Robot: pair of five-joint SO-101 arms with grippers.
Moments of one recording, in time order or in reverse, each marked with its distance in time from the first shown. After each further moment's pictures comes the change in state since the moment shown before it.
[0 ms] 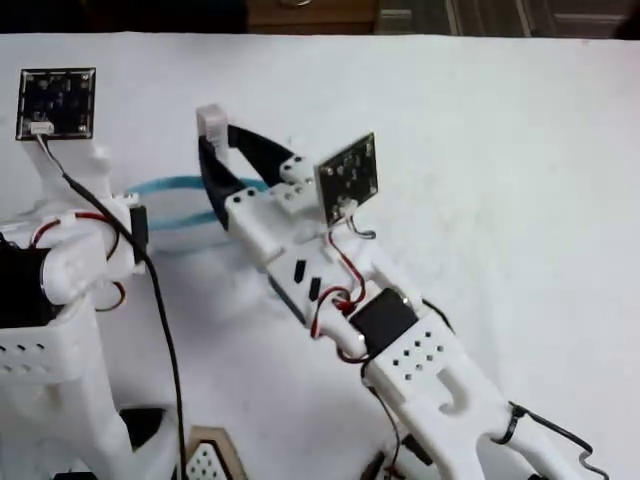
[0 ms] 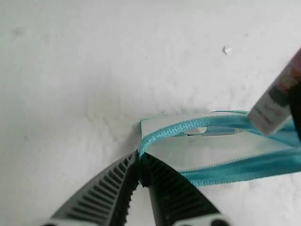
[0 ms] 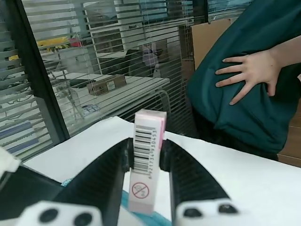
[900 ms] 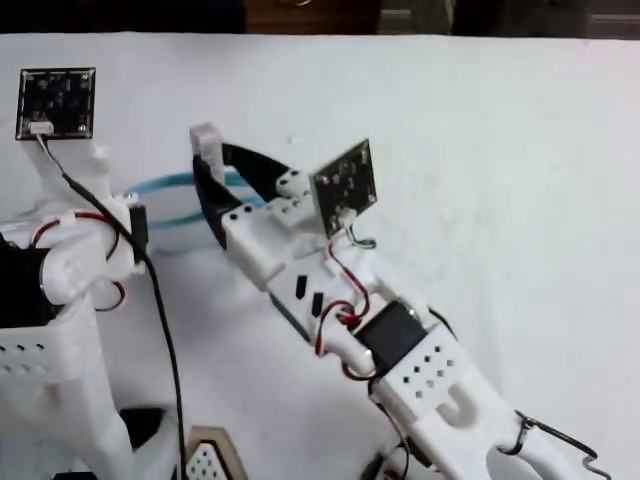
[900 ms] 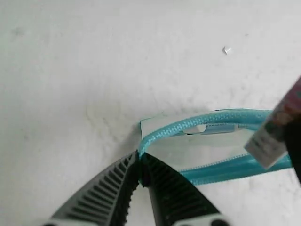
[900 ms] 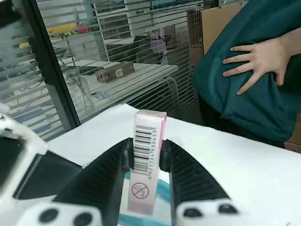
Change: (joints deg) left arm 0.0 0.0 0.0 0.0 0.0; right arm -2.5 -4.1 0.0 6.6 -0.4
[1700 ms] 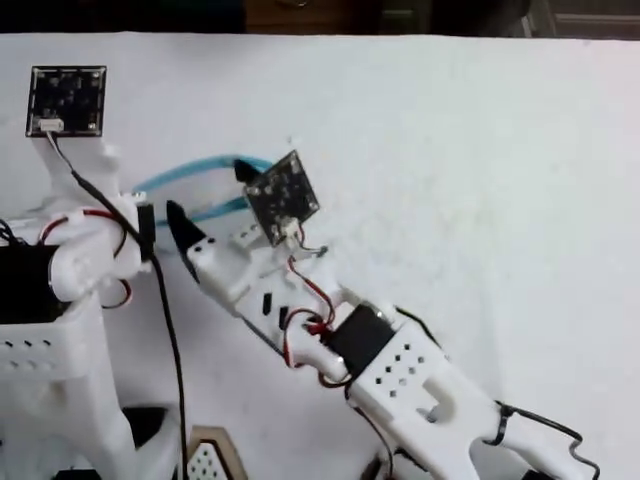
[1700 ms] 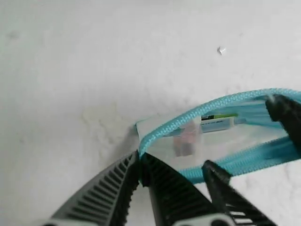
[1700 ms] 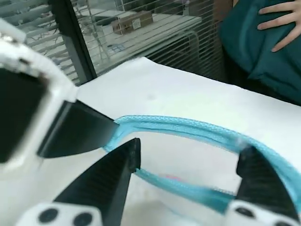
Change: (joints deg) left arm 0.1 0.1 0.0 -0.3 0.0; right arm -2.6 5.2 -2.2 8.2 -0.1
